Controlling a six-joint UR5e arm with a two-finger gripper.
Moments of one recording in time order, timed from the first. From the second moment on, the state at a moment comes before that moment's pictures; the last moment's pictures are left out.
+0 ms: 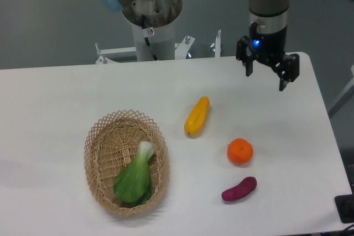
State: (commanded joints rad) arm 2.71 -1.66 -1.76 -1.04 1.49 1.38
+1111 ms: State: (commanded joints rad) arm 2.25 -1.89 -1.81 -0.83 1.51 0.71
